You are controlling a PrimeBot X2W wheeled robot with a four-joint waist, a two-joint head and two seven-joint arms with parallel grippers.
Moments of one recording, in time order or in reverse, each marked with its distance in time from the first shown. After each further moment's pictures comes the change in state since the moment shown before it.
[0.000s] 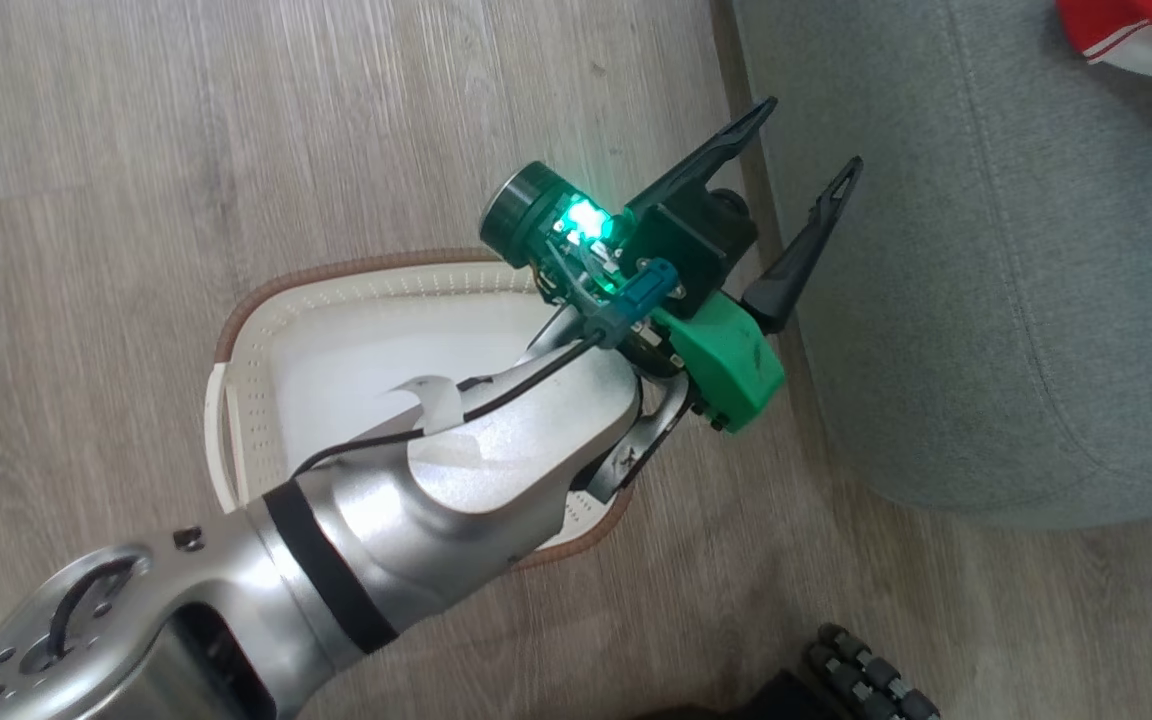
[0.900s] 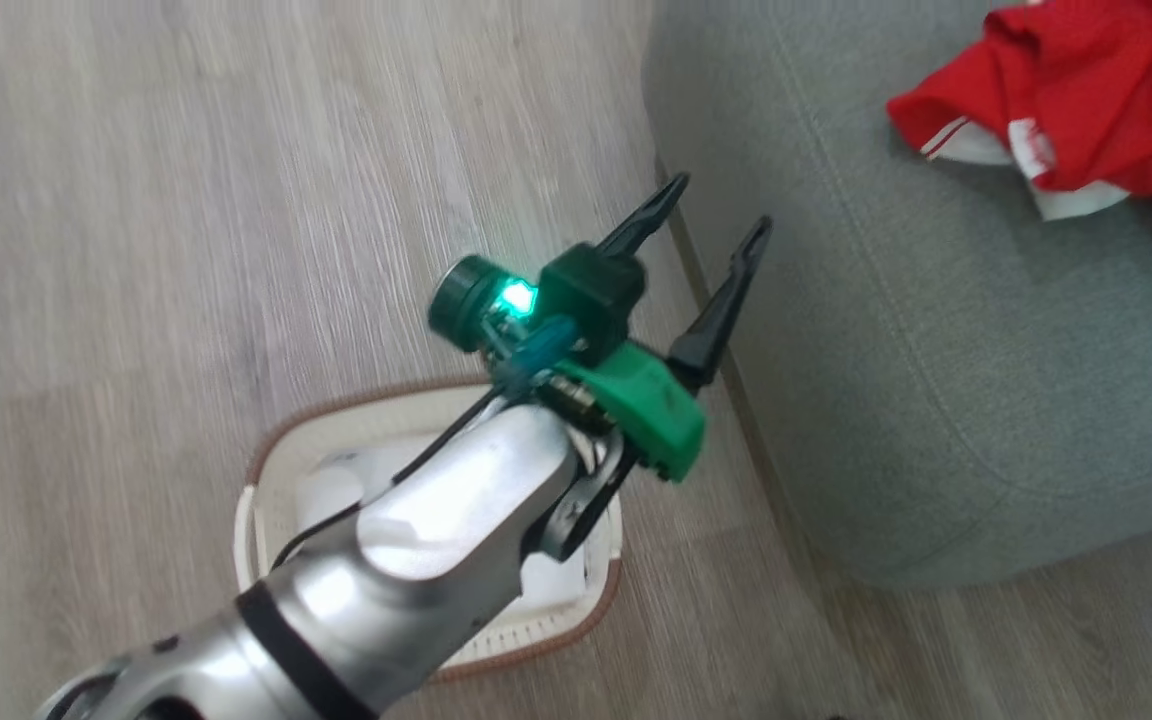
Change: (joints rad) left arm 0.214 0.018 0.176 -0.038 0.055 -0.057 0.000; right arm -0.081 -0.042 0.272 -0.143 0.035 0.000 0.024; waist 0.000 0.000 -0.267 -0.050
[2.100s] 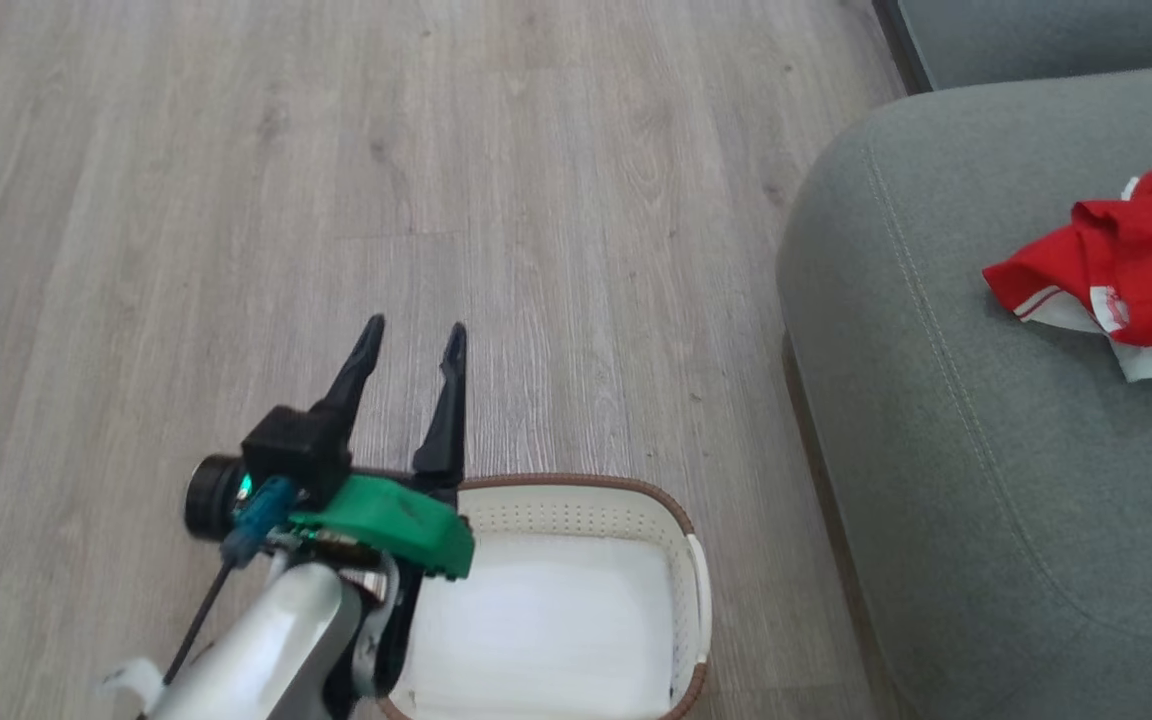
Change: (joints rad) left arm 0.489 0.210 0.384 -0.261 0.106 0.081 0.000; right arm 0.542 0.111 -0.525 -0.324 -0.335 0.000 -0.338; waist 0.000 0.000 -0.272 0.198
